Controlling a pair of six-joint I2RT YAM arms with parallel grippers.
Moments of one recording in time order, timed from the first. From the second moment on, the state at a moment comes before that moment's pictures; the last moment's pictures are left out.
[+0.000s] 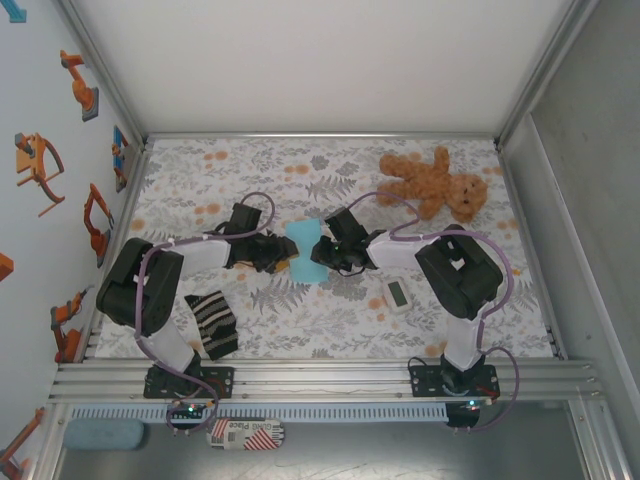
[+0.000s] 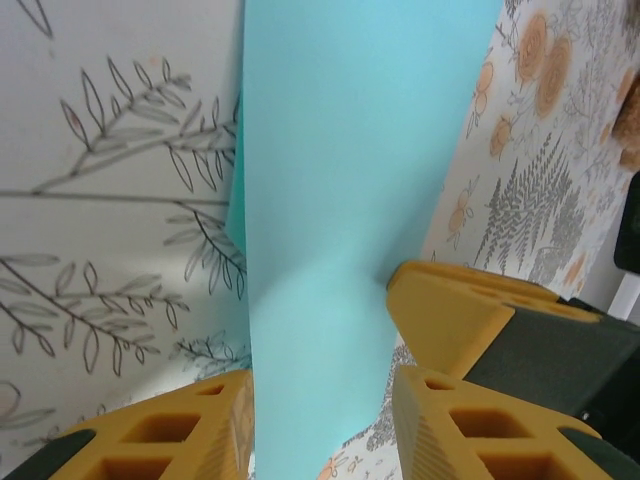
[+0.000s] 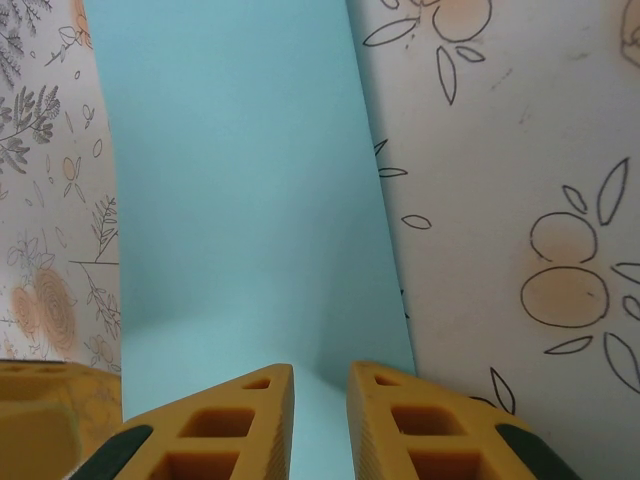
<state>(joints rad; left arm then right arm) -0.47 1.69 0.81 -0.12 0.55 -0.91 0.72 1.90 1.02 -0.06 -0.24 0.93</state>
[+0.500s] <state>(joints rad) -0.46 1.73 0.82 -0.09 0.60 -0.91 0.72 1.89 1.01 -0.04 -0.24 0.93</state>
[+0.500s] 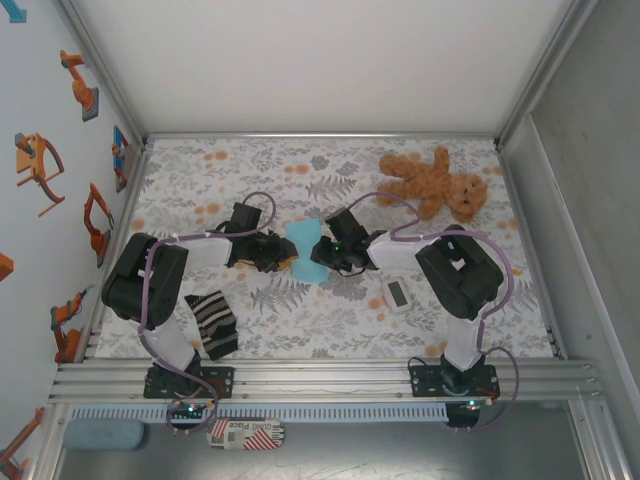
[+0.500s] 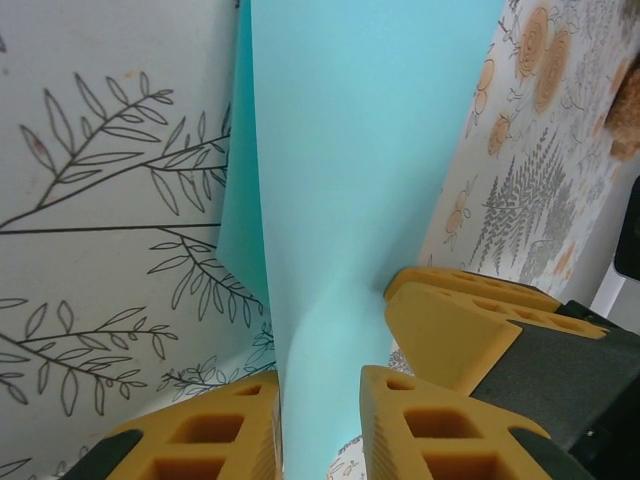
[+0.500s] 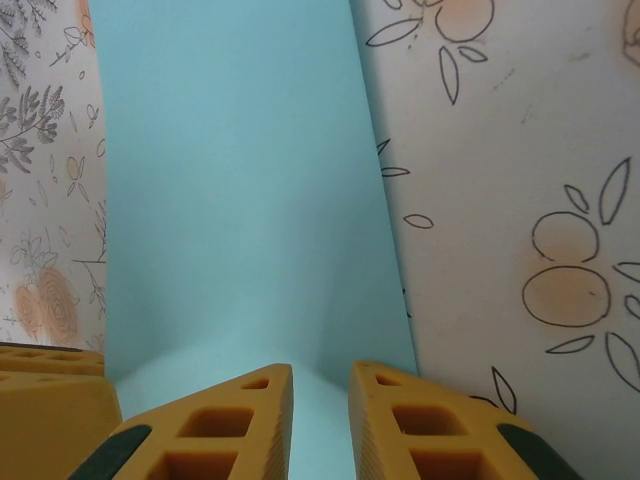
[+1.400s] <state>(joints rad) -0.45 1.75 0.86 -0.09 0.63 -0.96 0.77 1.51 0.85 -0.01 0.01 0.45</state>
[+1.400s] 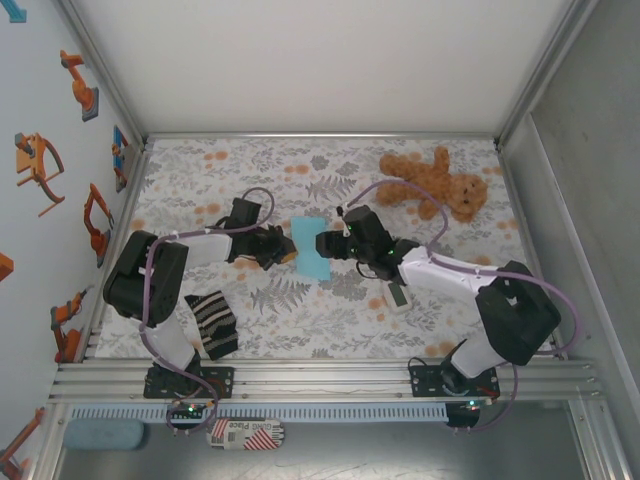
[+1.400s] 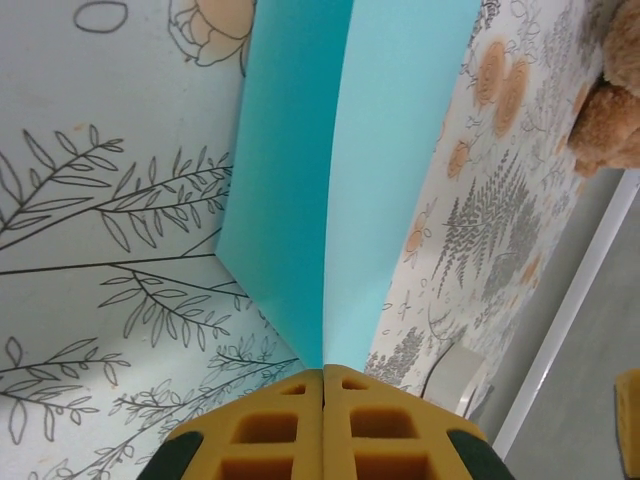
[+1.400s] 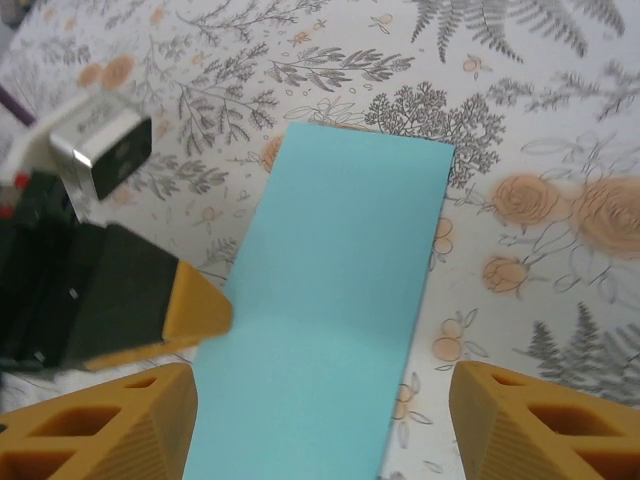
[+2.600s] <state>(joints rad) -0.46 1.72 0.89 -0.15 0.63 -0.99 1.03 1.70 0.69 0.45 0.29 -0.28</state>
